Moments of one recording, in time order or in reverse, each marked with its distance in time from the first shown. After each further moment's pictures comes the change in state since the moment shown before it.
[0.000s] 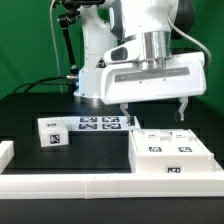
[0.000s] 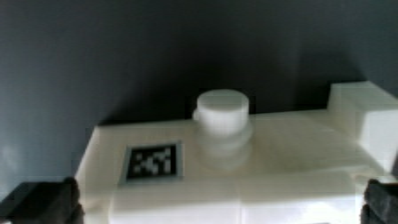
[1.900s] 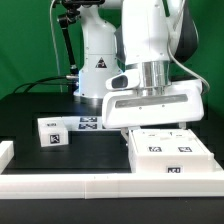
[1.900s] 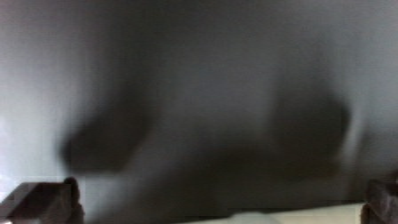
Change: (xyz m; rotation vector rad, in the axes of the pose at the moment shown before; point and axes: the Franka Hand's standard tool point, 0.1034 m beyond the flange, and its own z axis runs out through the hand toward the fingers) arm -0.019 0.005 0.049 -0.004 0.005 -0.061
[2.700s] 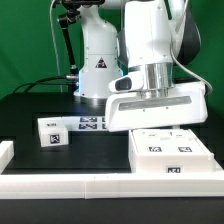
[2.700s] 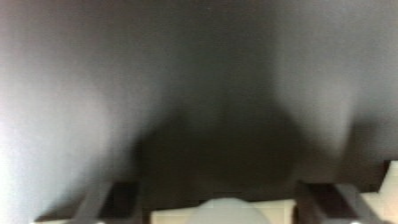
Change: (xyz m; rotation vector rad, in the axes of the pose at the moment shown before) arm 0.010 -0.006 0.002 0.006 0.016 -0.036
